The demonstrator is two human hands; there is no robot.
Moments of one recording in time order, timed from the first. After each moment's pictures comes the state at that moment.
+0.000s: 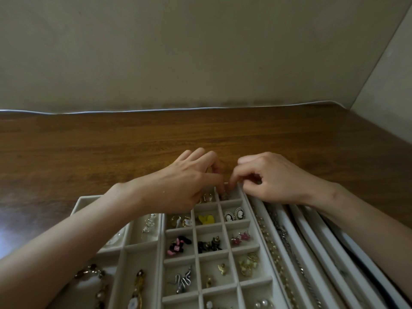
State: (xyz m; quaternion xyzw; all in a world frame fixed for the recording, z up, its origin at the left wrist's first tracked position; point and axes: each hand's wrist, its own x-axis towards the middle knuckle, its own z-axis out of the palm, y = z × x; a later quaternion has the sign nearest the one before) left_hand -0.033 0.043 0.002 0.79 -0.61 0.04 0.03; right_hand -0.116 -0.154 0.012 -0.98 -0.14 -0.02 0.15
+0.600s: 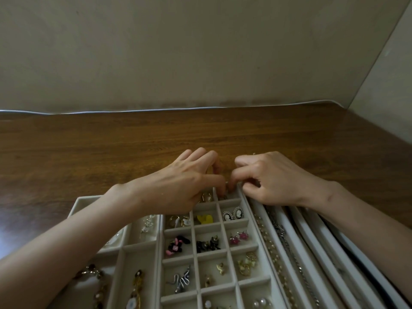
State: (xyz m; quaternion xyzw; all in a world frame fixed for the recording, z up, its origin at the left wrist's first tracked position) left_hand -0.031 0.043 -0.001 0.78 -0.63 0.07 0.04; right_hand -0.115 -0.157 0.008 -0.98 -0.18 -0.04 0.05
